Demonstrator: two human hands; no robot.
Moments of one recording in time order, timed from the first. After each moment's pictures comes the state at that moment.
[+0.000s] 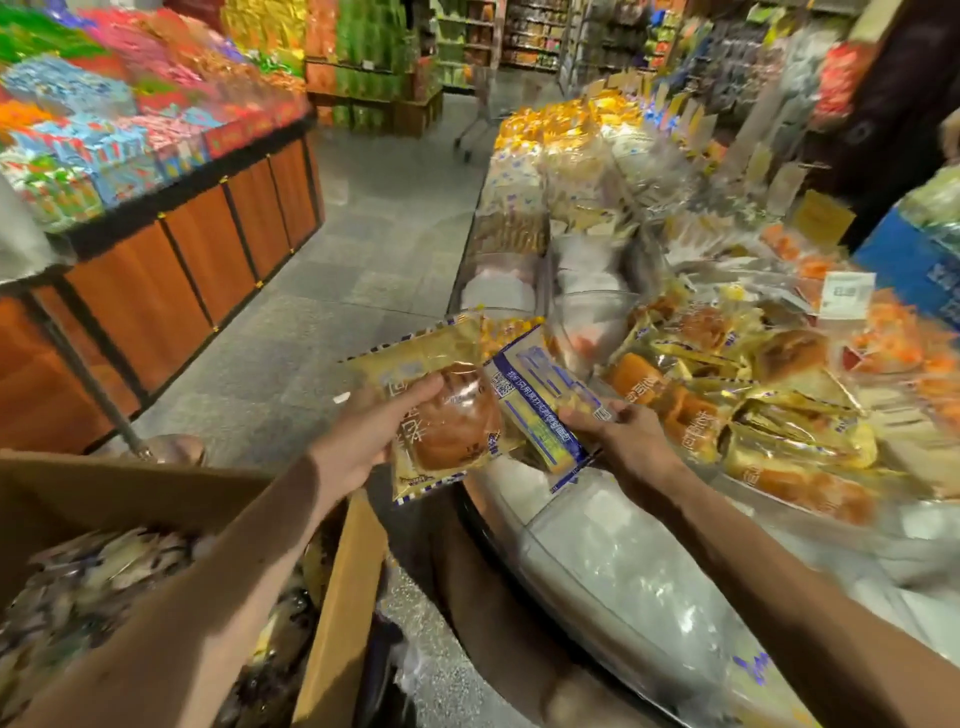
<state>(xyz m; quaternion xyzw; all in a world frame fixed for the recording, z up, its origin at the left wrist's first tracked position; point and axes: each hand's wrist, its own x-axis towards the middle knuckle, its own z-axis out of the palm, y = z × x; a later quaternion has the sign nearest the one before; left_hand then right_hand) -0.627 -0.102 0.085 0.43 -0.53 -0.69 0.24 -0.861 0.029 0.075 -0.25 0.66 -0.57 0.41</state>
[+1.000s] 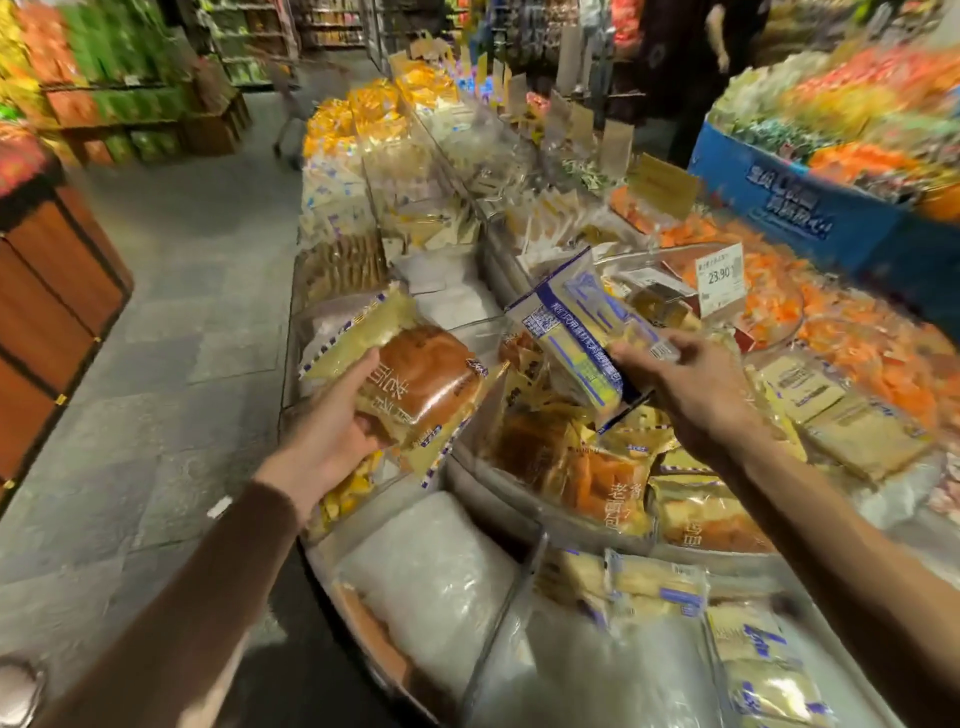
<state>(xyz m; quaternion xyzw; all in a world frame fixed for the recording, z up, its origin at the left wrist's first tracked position) -0.910 -0.254 0.085 0.34 -0.49 -0.79 0.17 -1.109 -0.001 0.122 -0.15 0.69 -0.68 0.19</state>
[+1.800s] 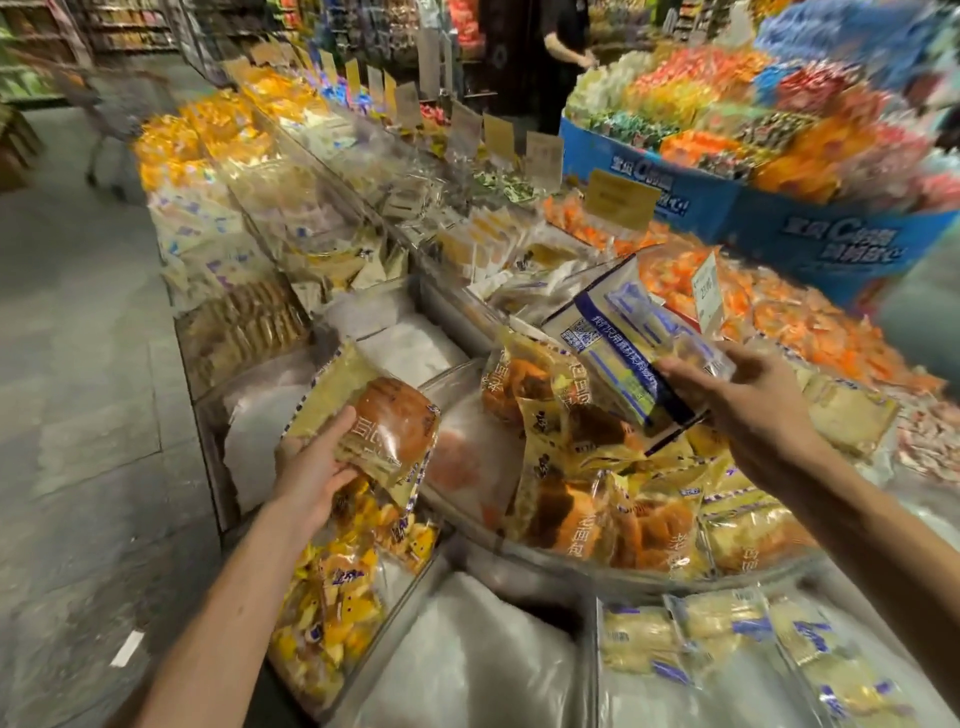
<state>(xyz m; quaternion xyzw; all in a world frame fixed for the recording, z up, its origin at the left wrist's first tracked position) -1.001 -0.411 0.018 0.38 -0.51 -0.75 0.16 -1.106 -0.044 0.138 -0.06 0.72 -0.69 0.05</state>
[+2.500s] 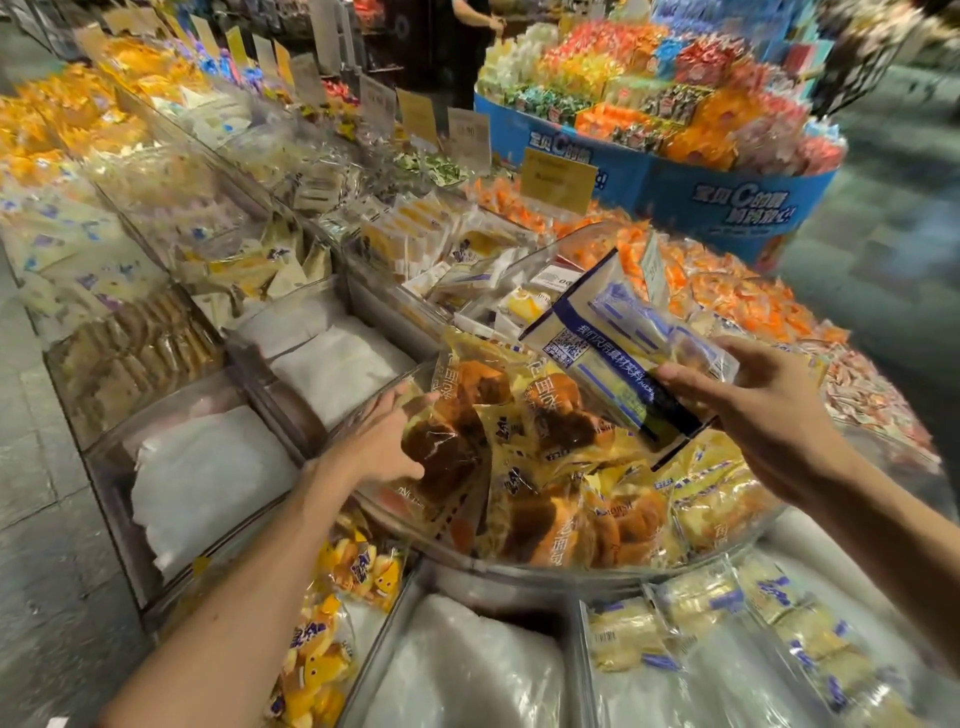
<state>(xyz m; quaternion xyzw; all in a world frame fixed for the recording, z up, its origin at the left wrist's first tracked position) -1.118 -0.374 0.004 0.01 -0.97 -0.21 -0.14 -1.096 -0.029 0.143 -0.03 0.75 -0.66 0.01</state>
